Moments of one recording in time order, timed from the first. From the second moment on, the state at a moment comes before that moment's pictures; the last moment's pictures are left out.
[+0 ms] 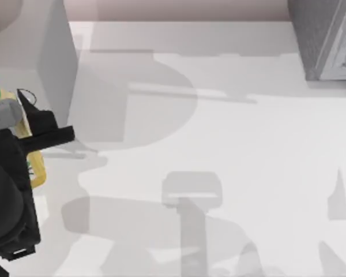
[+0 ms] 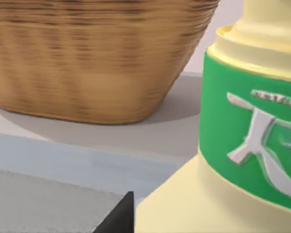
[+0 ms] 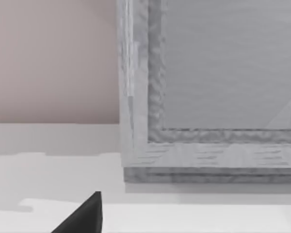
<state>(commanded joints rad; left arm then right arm) -0.63 1.13 0.21 0.98 -0.94 0.06 0.00 0.00 0.00 0.00 0.00 0.00</state>
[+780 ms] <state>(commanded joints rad) -0.54 1.40 0.22 1.25 -0.85 0.05 0.00 0.00 0.00 0.00 0.00 0.00</state>
